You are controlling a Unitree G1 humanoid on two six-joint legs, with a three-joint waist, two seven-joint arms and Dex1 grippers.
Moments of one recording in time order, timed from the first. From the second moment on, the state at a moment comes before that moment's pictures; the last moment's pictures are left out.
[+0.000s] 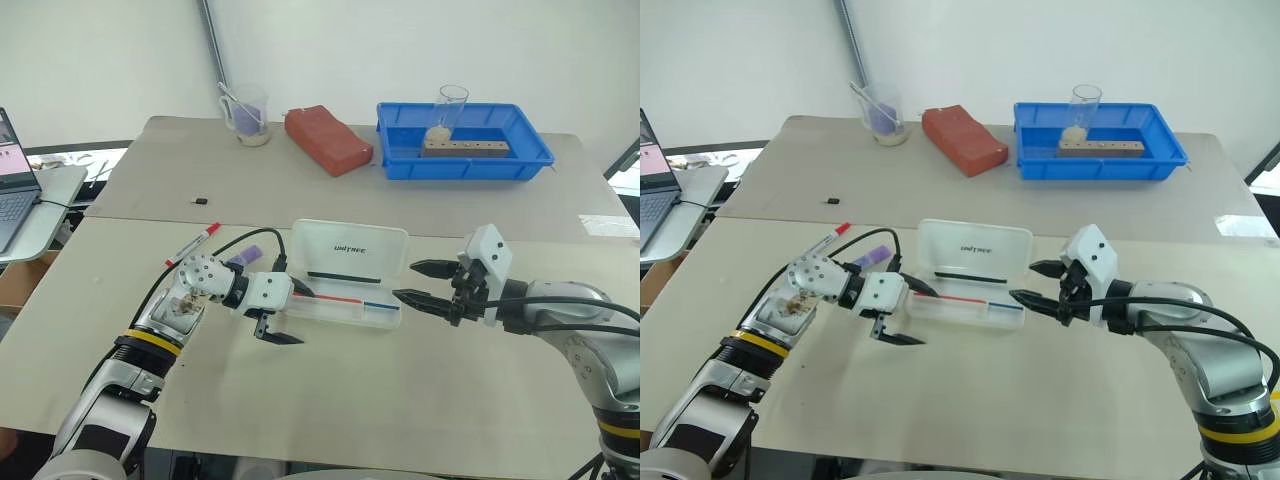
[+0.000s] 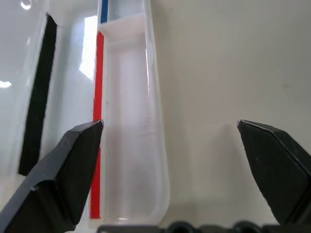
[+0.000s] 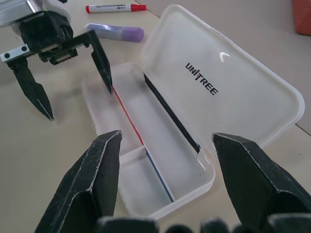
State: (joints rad) left arm -0.54 0.62 -0.33 0.18 -0.07 -0.10 -1.39; right arm -0.19 -0.79 -0.08 -0.50 0.56 0.75 0.81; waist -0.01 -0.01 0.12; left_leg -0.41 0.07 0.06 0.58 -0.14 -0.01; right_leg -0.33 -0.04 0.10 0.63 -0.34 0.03
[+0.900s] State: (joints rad) left arm -0.52 0.76 0.18 0.56 -0.16 0.26 -0.80; right arm -0.62 -0.59 0.08 -0.56 0.69 0.86 0.75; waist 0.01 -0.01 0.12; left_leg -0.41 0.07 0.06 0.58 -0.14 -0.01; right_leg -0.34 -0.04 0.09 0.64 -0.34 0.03
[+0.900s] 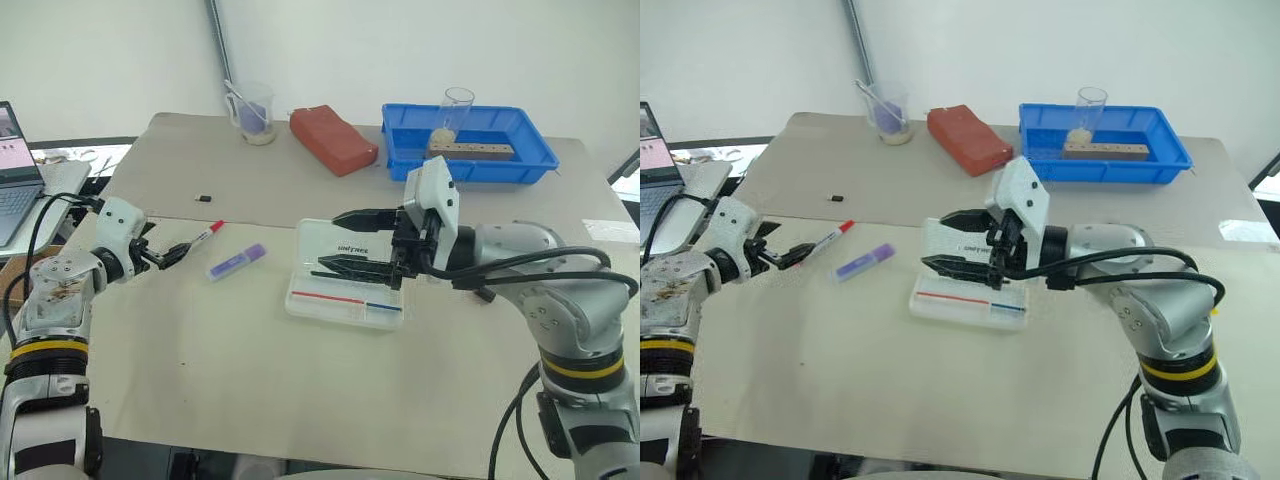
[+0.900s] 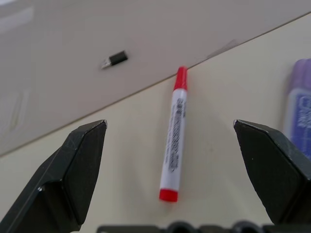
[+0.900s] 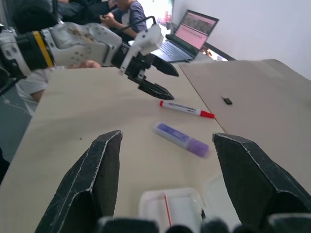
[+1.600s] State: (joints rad) left arm -0.75 0.70 0.14 1.15 -0.09 0.01 -0.85; right arm -0.57 -0.58 0.11 -0.58 0.69 0.86 0.70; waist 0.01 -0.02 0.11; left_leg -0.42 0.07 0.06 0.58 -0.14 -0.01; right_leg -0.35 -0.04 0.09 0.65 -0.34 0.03
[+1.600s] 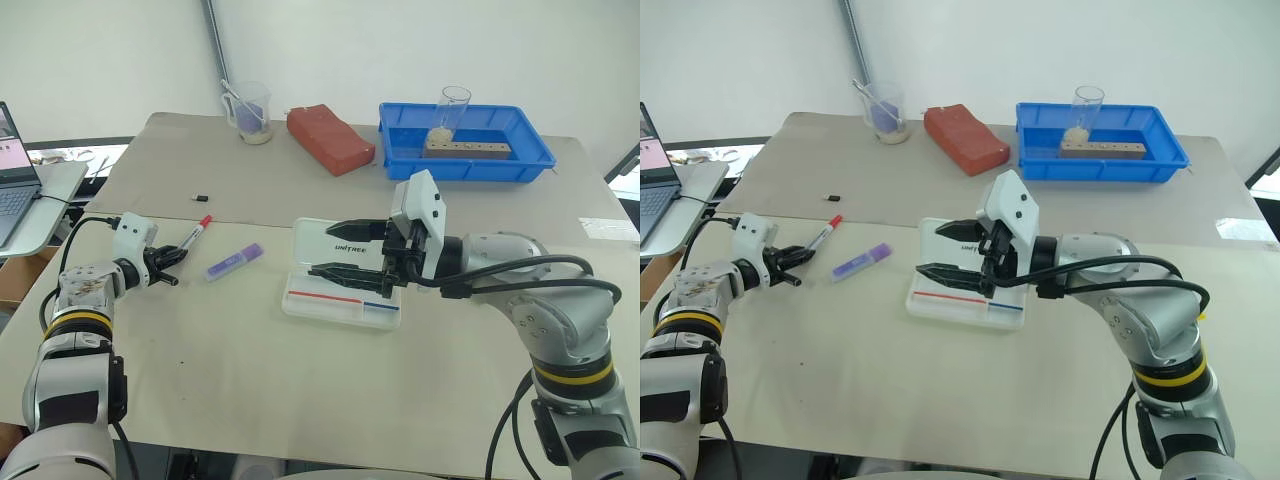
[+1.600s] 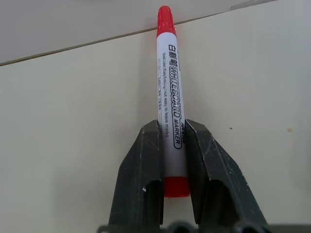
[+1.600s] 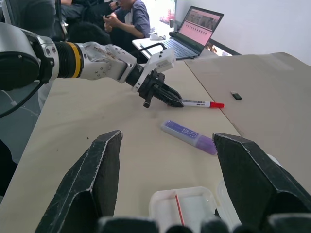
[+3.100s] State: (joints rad) left arm -0.57 0.65 -0.31 0.25 -0.08 -0.11 -1.30; right arm -0.18 -0.80 -0.05 -0.71 0.69 0.84 0.69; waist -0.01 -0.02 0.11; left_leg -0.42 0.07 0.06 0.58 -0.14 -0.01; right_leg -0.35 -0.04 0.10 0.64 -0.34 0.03
